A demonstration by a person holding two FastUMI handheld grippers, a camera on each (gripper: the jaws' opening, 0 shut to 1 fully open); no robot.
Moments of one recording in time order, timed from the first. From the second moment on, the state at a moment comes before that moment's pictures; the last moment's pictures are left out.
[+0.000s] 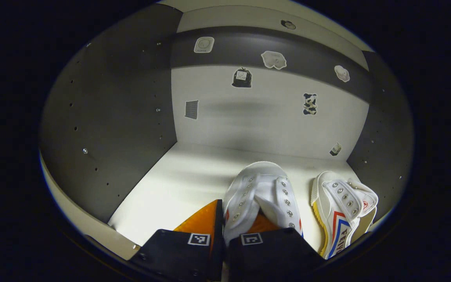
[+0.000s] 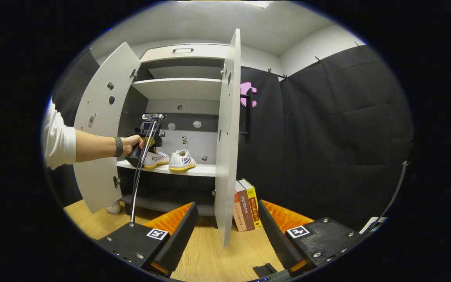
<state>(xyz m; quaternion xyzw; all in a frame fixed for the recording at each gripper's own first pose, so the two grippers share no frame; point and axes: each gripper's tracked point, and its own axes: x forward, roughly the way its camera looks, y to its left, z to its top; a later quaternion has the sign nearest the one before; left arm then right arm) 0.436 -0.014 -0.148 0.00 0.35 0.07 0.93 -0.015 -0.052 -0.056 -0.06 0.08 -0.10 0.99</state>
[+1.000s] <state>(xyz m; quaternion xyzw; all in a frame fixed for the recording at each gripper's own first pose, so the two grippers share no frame) 0.375 -0.013 -0.064 0.02 0.27 0.03 0.96 -0.010 -0.029 -0.060 -0.04 0.07 -0.05 1.00</state>
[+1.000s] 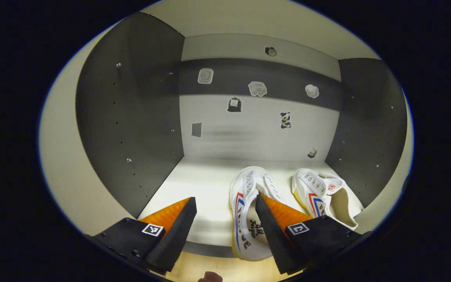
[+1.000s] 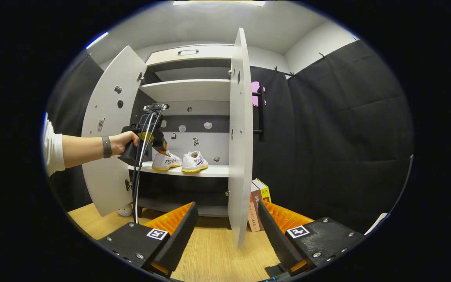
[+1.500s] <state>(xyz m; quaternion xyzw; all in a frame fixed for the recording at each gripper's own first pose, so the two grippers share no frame) 0.260 -0.034 0.053 0.02 0.13 -0.04 0.99 -0.010 -0.016 -0.048 -0.02 0.06 -0.02 1.00</state>
